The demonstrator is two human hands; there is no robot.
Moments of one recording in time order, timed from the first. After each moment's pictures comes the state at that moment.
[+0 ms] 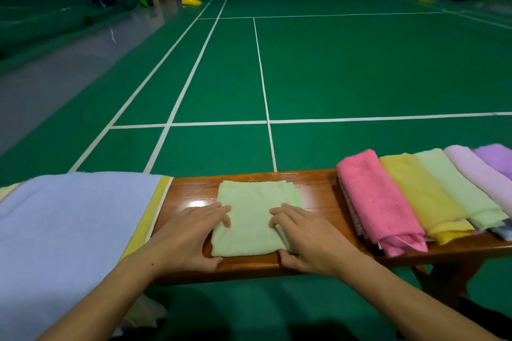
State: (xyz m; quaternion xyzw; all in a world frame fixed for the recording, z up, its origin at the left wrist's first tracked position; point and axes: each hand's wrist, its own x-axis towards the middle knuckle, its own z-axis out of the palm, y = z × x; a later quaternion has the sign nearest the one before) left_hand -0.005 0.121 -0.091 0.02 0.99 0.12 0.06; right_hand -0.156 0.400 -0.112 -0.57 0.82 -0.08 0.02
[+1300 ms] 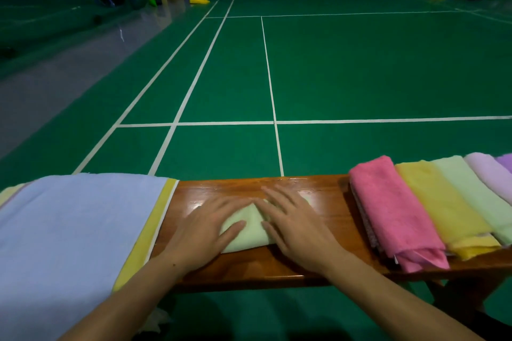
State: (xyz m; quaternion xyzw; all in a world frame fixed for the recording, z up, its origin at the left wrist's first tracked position) left_hand -0.032 0.128 -0.104 -0.03 0.98 0.20 -0.08; right_hand -0.163 0.347 -0.115 -0.53 0.83 -0.15 -0.06
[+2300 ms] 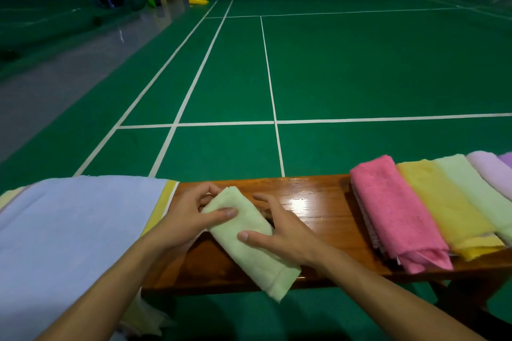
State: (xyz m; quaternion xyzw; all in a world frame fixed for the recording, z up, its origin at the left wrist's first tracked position) left_hand -0.038 0.106 -0.075 -0.13 0.81 0.58 -0.05; right_hand -0.150 0.329 -0.100 -0.38 0.79 -0.40 0.26
